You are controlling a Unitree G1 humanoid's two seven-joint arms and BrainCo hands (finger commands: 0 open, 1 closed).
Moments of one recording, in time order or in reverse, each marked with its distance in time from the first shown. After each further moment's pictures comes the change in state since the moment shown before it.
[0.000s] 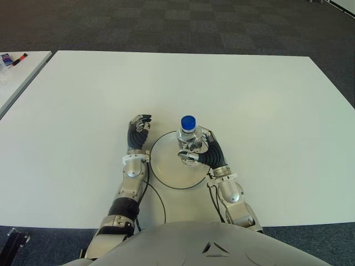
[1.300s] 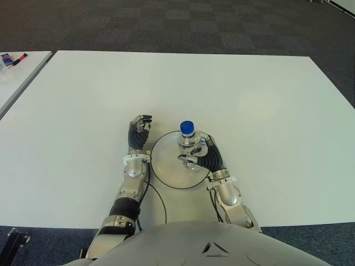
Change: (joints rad) left arm 0.000 -0.009 -0.001 0.001 -0.001 0.014 0.005; right arm 0.017 -0.004 0.003 0.052 -0.062 0.011 -0.056
